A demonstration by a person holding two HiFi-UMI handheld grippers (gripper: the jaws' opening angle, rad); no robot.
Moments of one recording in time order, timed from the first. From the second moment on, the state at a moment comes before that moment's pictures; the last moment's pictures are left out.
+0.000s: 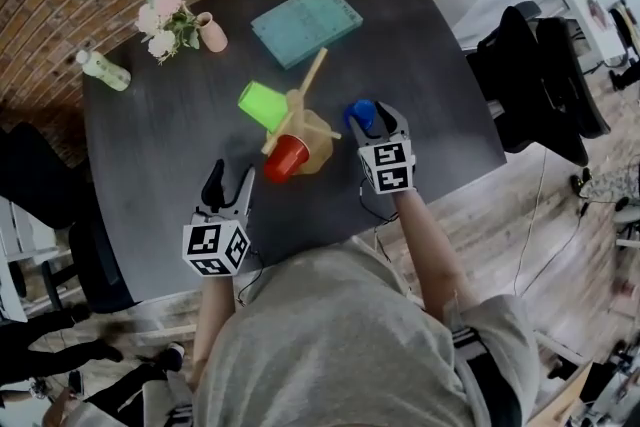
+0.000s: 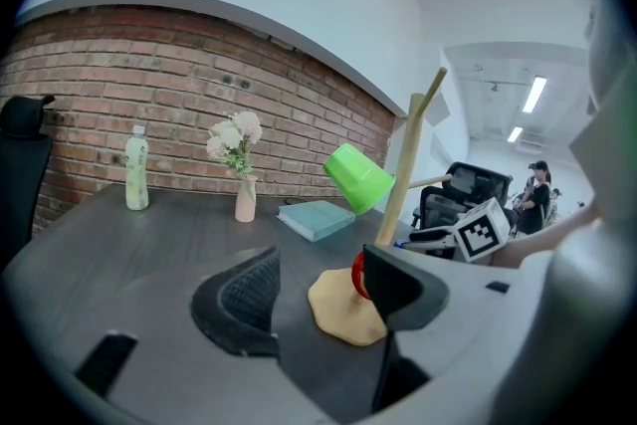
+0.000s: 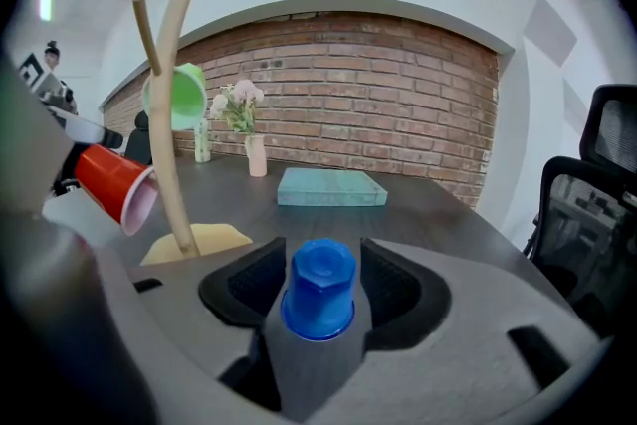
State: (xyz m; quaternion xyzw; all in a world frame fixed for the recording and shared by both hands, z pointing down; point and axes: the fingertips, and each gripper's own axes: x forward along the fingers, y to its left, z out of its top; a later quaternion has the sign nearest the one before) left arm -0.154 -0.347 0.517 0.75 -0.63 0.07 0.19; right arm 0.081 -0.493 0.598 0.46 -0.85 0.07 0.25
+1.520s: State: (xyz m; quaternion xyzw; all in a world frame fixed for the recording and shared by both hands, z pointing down) left arm -0.148 -0.279 0.500 0.80 -0.58 0.06 0.17; right arm 0.081 -0.418 0.466 0.50 -0.84 0.01 0.19
